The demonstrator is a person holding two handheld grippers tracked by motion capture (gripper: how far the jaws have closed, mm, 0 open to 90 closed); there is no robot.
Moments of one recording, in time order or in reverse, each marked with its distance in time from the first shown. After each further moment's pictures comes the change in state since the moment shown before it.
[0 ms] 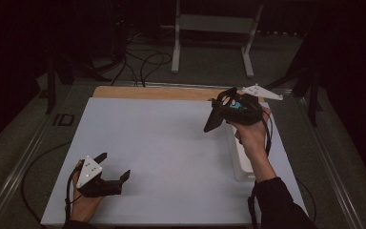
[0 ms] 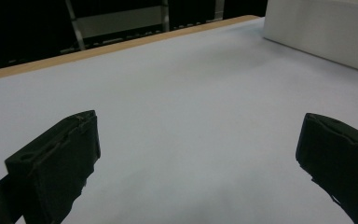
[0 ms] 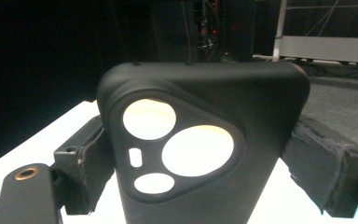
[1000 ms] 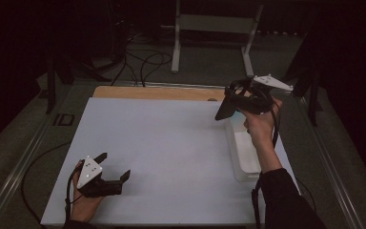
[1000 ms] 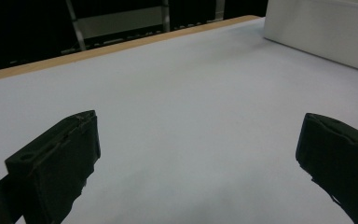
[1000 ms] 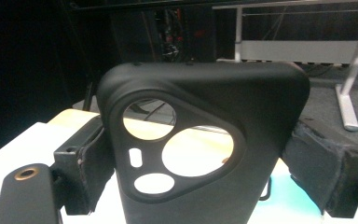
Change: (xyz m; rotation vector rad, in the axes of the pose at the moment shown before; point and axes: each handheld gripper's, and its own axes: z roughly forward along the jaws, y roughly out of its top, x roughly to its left) left arm -0.001 0.000 0.000 -0.001 0.002 0.002; right arm -0.038 0.017 0.006 -0.023 -0.151 0.048
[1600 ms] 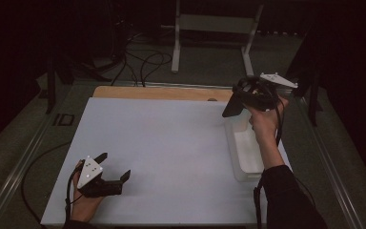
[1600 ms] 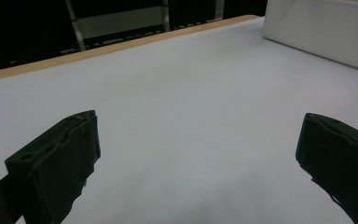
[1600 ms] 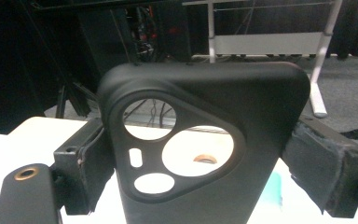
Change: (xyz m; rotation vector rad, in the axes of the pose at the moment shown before) left arm 0.000 0.000 0.000 0.001 -0.001 0.002; right arm -0.022 0.001 0.007 0.013 -0.093 0.032
